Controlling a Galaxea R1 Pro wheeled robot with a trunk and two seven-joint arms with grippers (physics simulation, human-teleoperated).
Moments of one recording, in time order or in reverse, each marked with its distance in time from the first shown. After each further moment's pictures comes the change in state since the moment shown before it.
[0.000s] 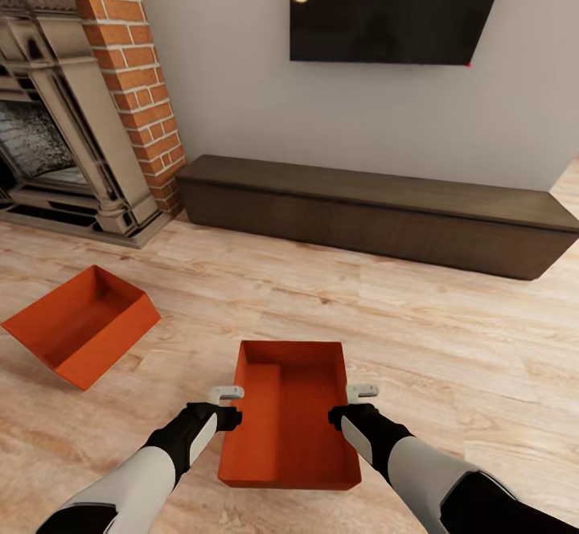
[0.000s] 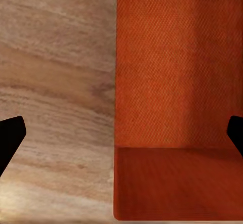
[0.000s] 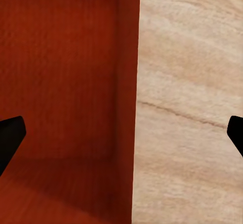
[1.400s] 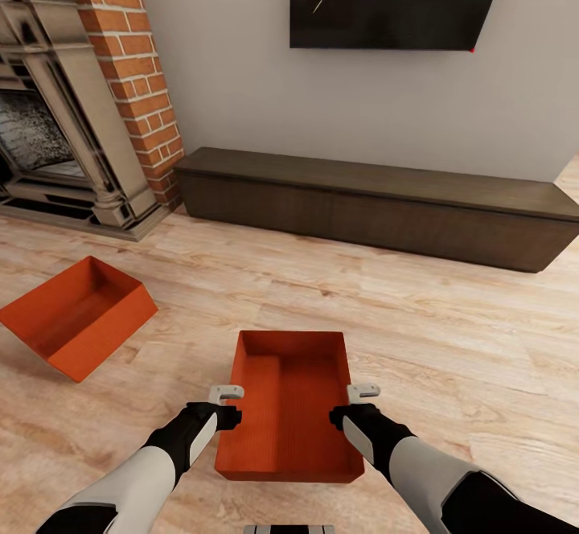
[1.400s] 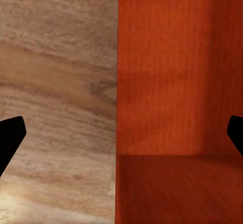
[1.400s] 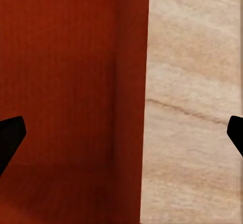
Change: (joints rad) left arm 0.000 0.000 -0.002 -0.003 -0.004 -0.007 0.004; right arm 0.000 -0.006 0.001 0.000 0.001 -0.001 0.001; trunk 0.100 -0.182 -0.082
